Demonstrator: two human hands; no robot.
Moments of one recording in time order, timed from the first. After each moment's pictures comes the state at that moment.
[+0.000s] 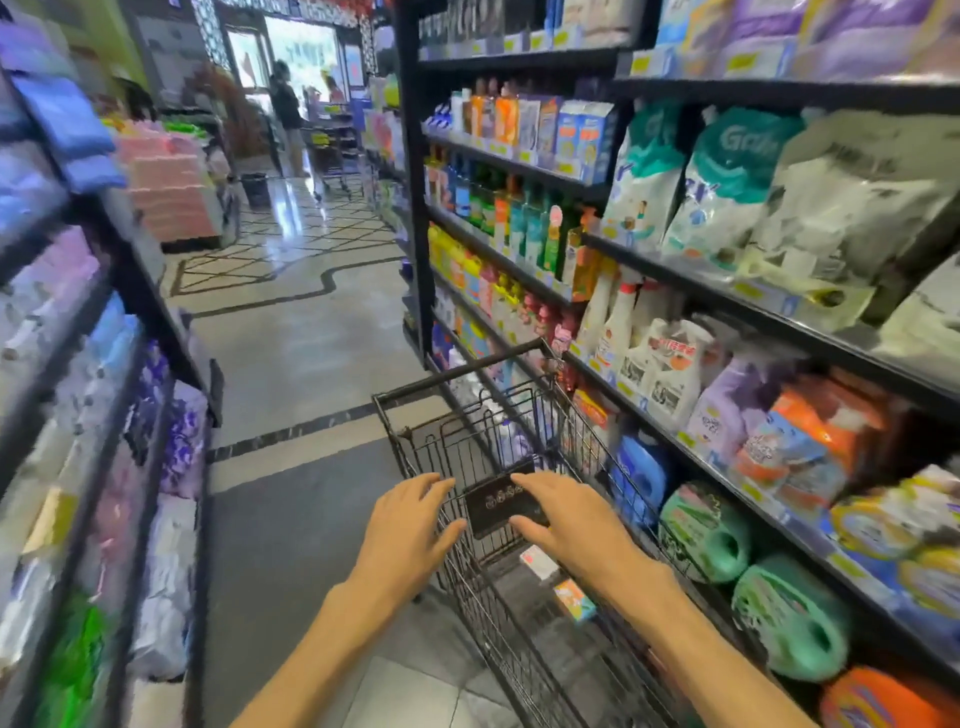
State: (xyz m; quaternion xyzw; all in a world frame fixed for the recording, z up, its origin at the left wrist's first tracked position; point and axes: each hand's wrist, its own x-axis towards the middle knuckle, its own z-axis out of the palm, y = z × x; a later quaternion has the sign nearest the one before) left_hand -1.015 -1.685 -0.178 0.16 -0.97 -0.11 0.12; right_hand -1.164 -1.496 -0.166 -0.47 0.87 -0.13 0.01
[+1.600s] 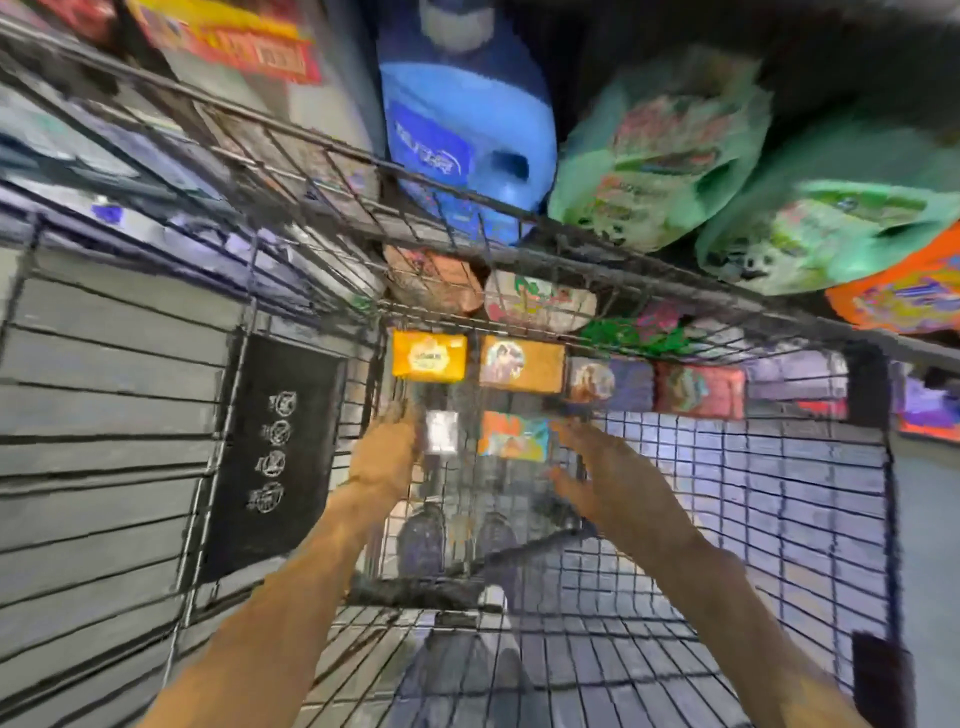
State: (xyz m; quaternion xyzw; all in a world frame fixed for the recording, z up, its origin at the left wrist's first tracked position) left_hand -1.442 -1.740 -0.760 -0.16 -0.92 -0.05 -0.35; right_hand -1.340 -1.488 -0.609 0.11 0.93 -0.22 0.29
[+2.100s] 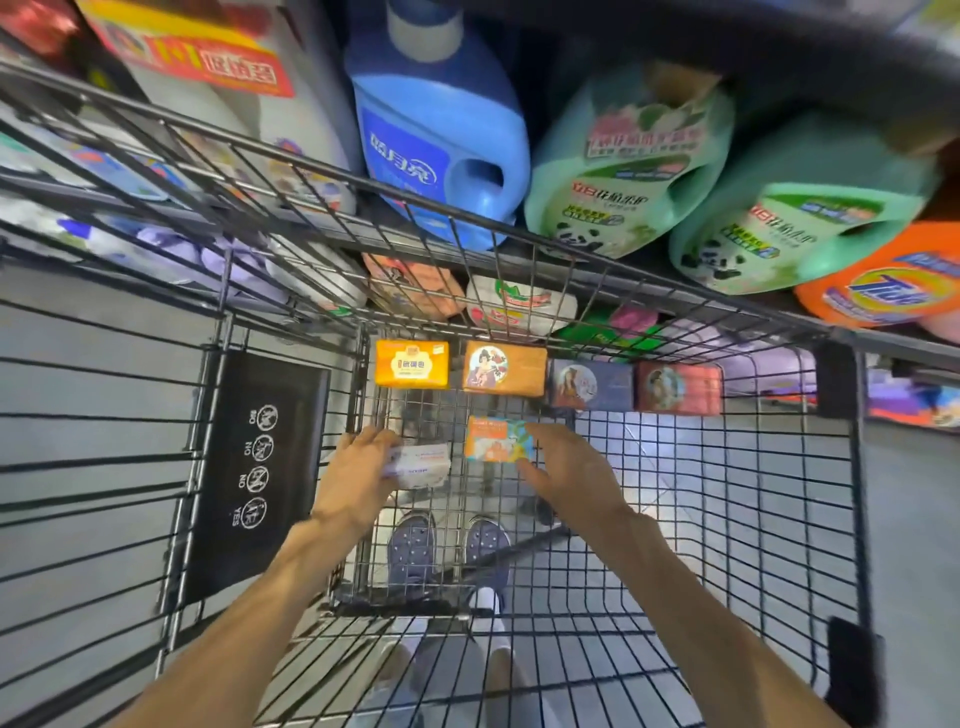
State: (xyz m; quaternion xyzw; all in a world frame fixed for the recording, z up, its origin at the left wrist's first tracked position) left_hand -1.434 -1.758 -0.719 -0.16 -0.91 -0.13 -0.35; right_hand -1.353 -1.498 -0.657 0.16 0.91 -0.25 0.27
